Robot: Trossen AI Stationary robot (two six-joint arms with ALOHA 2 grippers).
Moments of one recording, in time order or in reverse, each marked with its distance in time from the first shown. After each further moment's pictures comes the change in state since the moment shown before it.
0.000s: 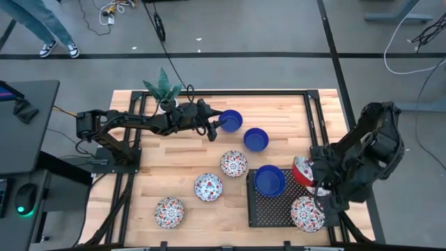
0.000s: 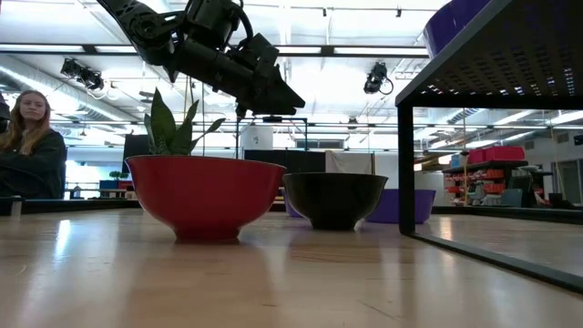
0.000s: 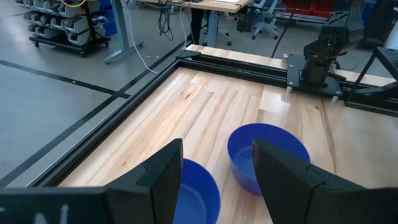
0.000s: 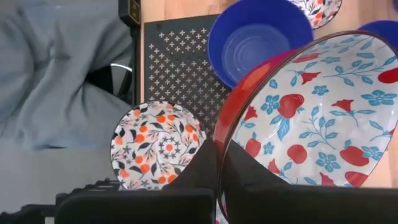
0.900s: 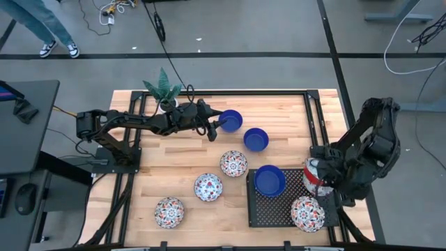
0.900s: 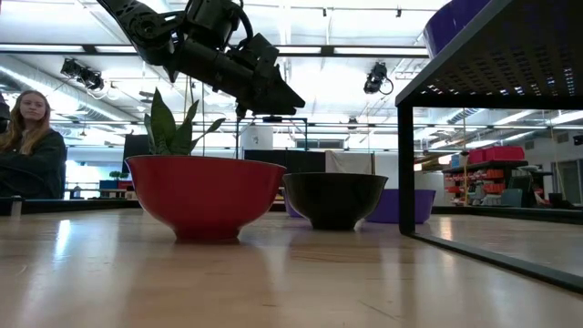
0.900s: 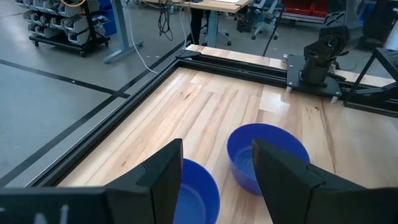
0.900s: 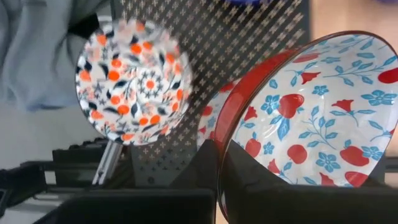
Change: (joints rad) left arm 0.000 0.000 0.000 0.000 0.000 -0.003; right arm 0.054 -0.131 -0.237 -0.001 -0.152 0.132
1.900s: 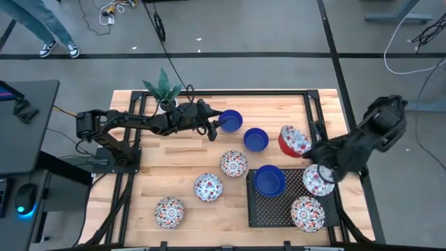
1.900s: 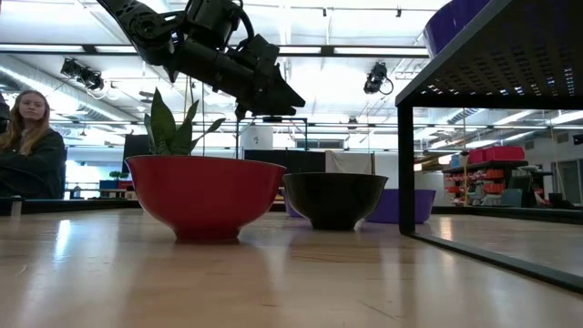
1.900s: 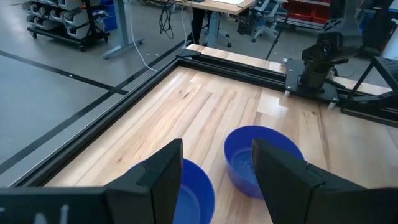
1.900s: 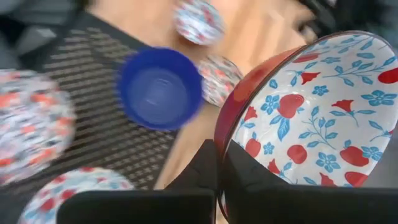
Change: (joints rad) left arm 0.000 0.000 0.000 0.000 0.000 -0.048; right arm -0.251 -0.005 0.219 0.000 0.336 -0.974
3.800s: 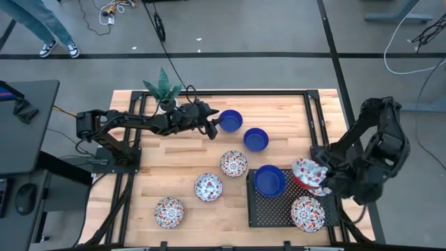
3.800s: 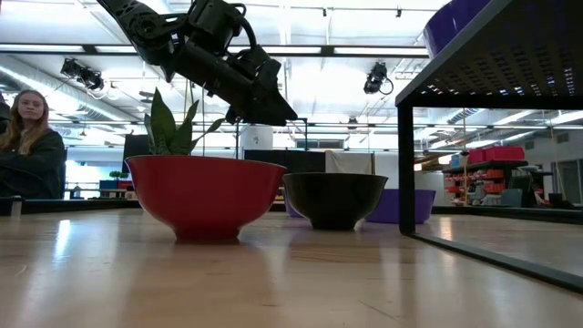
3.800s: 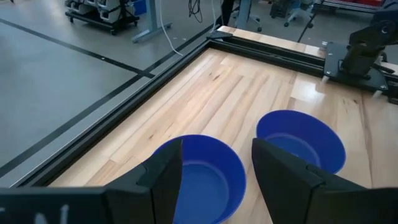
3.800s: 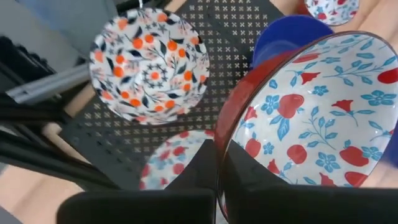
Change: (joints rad) left arm 0.000 0.000 0.000 -0.082 -0.121 -0.012; right arm 0.299 0.023 -0.130 0.003 -0.198 0.146
